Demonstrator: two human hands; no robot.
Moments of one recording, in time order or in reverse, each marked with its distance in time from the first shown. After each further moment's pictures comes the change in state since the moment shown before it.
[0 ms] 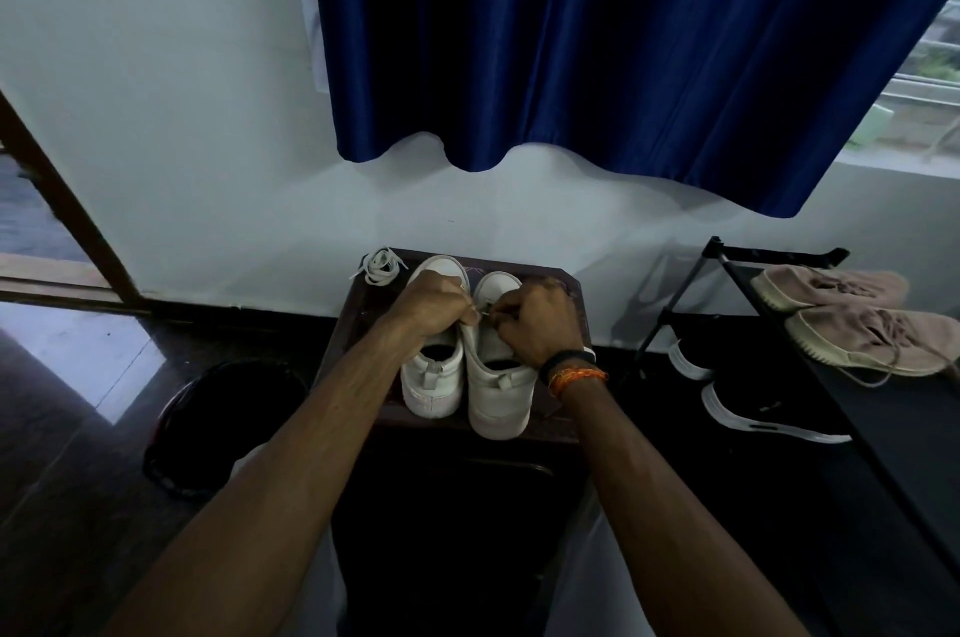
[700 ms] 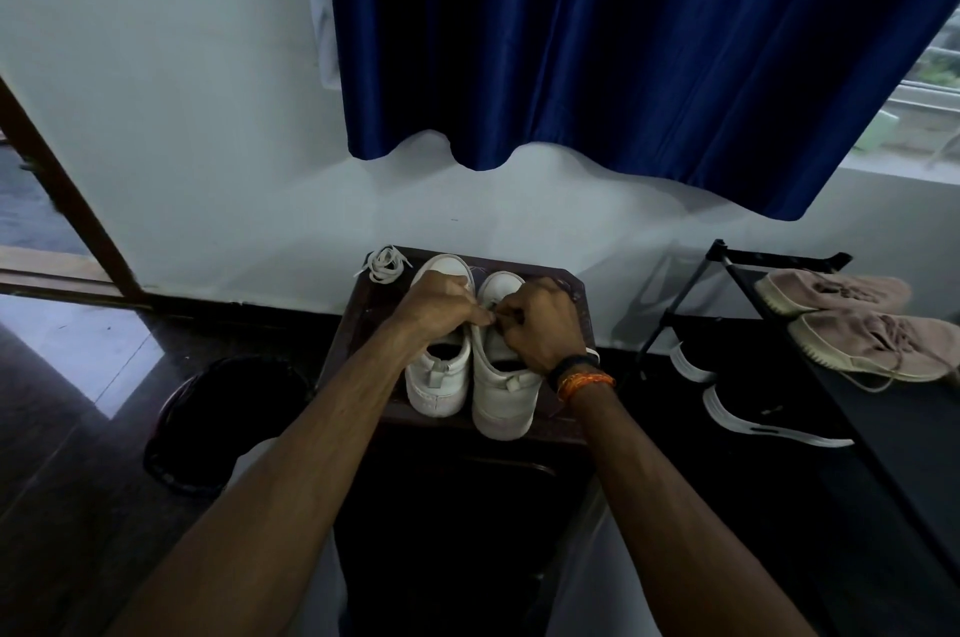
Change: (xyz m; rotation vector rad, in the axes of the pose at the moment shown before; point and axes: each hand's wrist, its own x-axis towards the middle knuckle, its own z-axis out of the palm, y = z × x) left_hand 0.006 -0.014 0.000 -0.039 -0.027 0.091; right_hand 0.001 0.008 0.010 0.028 0.007 -0.065
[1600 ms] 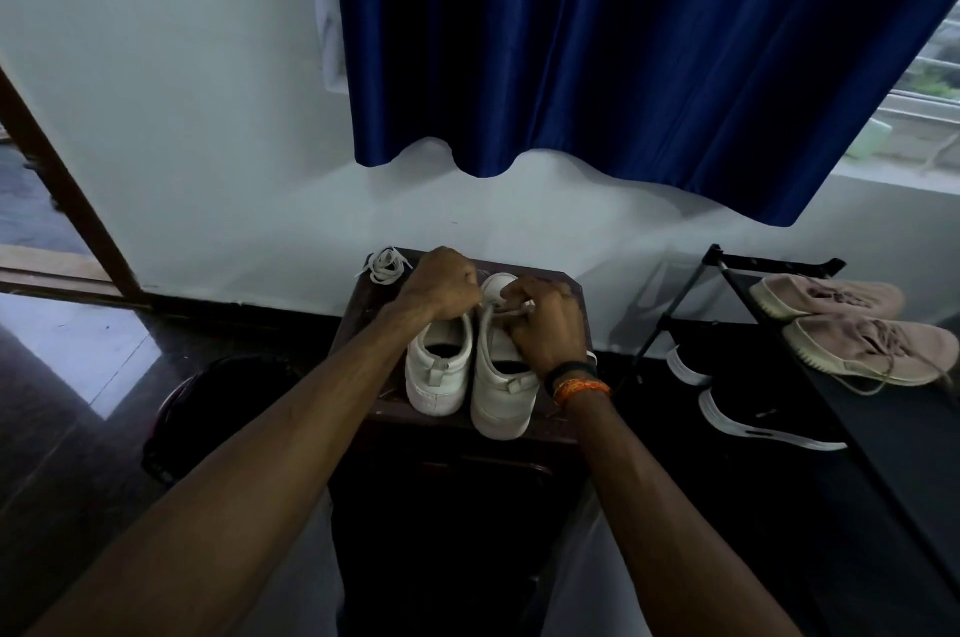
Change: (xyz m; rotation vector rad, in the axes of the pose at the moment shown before) left_hand 0.001 0.035 -0.009 0.659 0.076 0.200; right_hand -0.005 -0.003 0.001 0.143 0.180 0.079
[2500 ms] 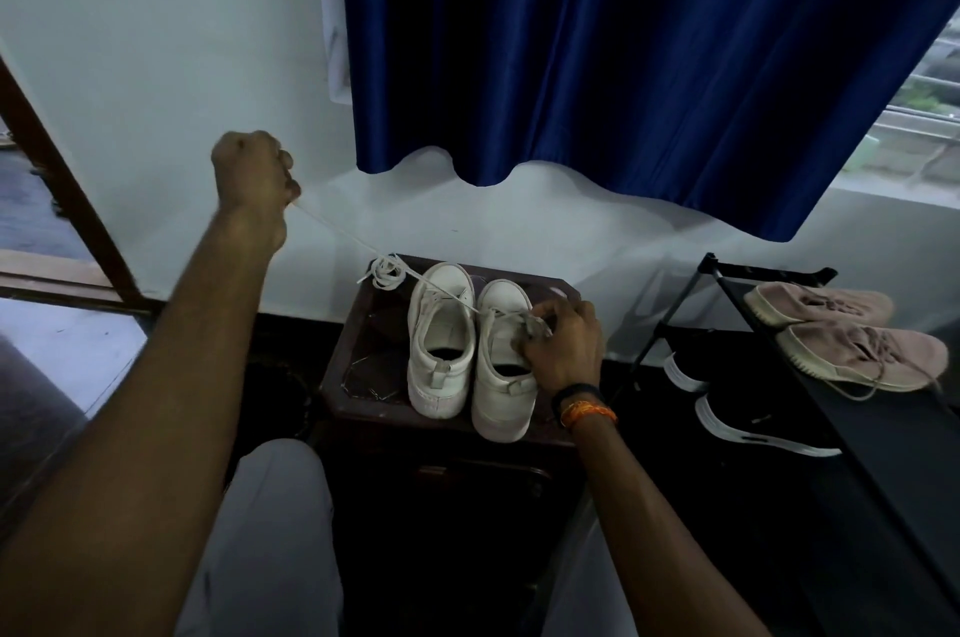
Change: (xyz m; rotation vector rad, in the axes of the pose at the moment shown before) left_hand -0.006 -0.064 -0.157 -1.083 0.776 -0.321; right_hand -0.023 0.010 -0.007 -0.008 0.036 0.305
